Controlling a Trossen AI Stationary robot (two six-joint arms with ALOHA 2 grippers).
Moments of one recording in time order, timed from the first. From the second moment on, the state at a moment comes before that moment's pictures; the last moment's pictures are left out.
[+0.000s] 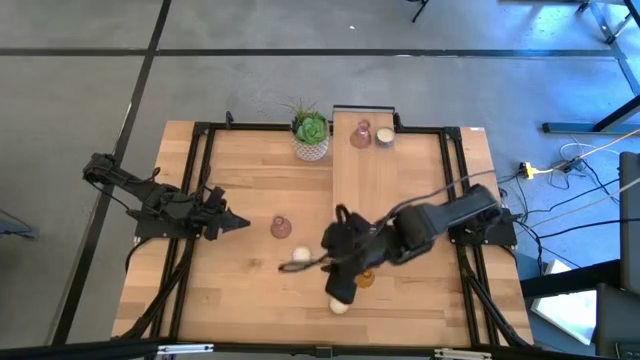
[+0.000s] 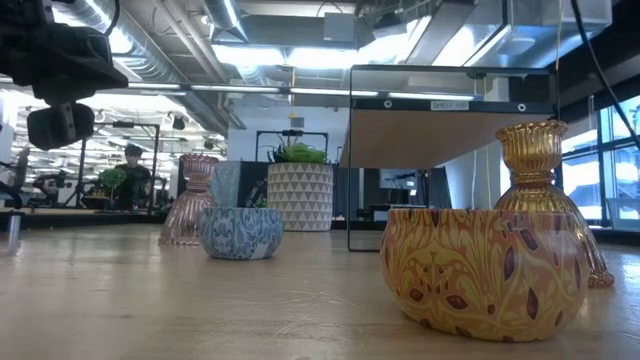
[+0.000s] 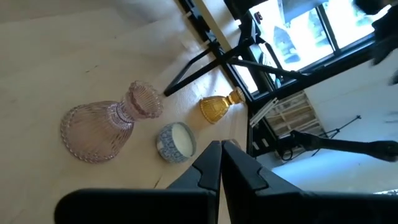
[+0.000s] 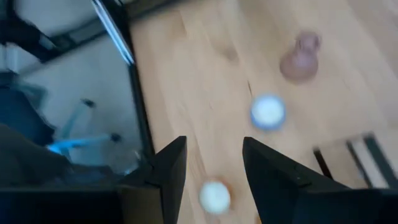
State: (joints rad) left arm -0.43 0.21 0.17 -0.22 -0.37 -1.10; right arm 0.47 2.02 2.34 -1.27 0.21 0.77
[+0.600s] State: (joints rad) left arm -0.43 0.21 0.17 -0.22 -0.41 -1.18; right arm 0.47 2.26 2.34 -1.36 0.19 0.94
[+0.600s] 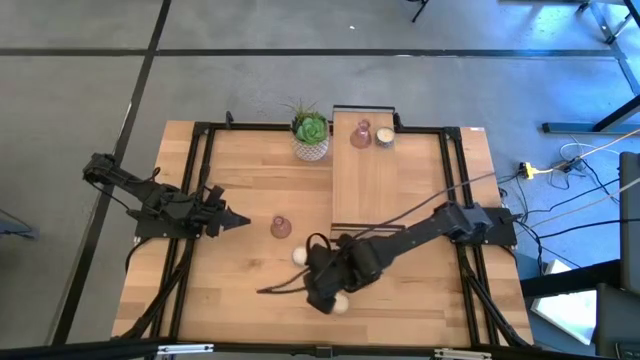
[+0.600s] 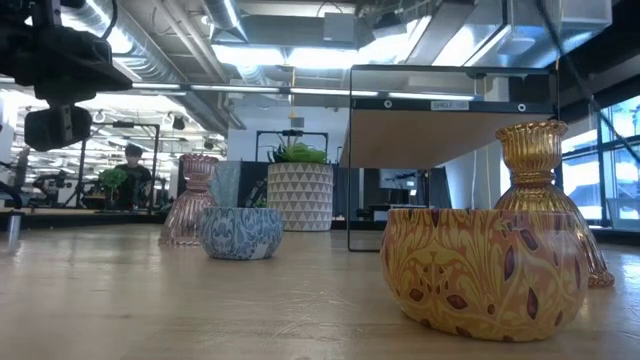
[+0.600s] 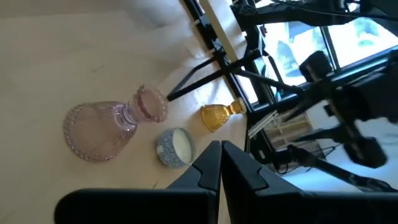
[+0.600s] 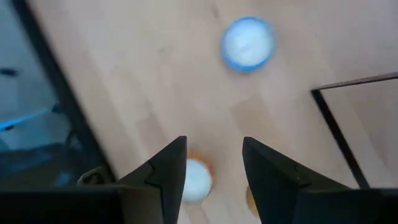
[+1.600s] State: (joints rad) left arm -0.43 0.21 0.17 -0.22 -0.45 -1.14; right arm 0.39 2.32 2.34 -1.15 0.19 0.59
